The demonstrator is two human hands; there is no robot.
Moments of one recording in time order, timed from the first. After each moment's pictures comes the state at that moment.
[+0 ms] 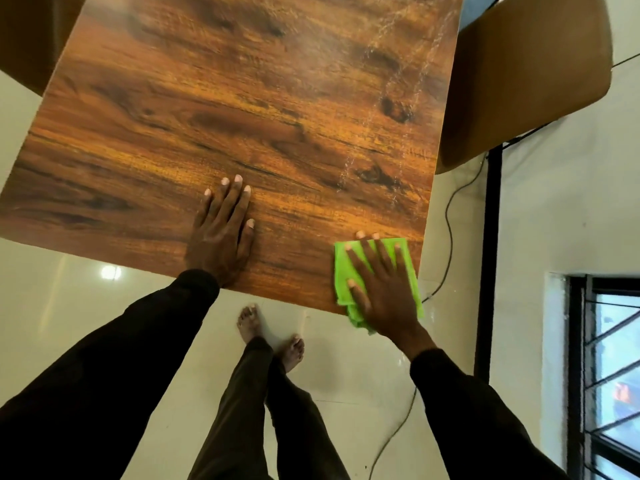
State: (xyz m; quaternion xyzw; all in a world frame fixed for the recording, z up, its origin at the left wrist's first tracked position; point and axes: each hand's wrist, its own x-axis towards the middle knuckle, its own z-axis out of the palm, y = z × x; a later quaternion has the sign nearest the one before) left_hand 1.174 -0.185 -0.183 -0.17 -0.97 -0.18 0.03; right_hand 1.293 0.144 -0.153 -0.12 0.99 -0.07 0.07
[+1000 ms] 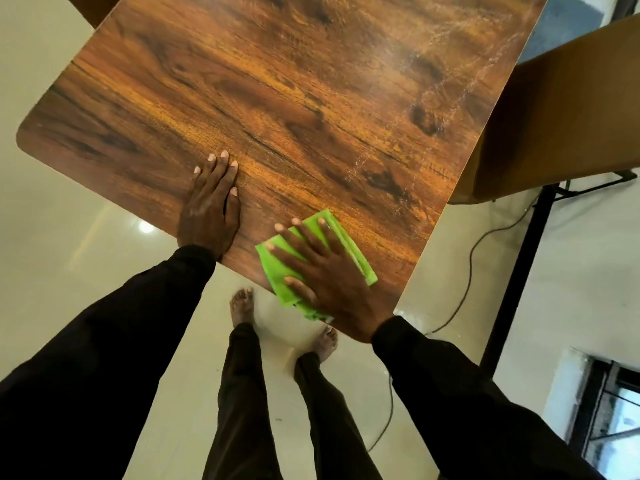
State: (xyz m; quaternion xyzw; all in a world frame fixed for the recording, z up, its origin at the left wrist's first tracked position) left_hand 1.197 -0.145 -0.176 0.01 -0.97 -0.21 0.11; right_hand 1.229 0.123 -0.163 -0.43 0.90 -0.06 0.09
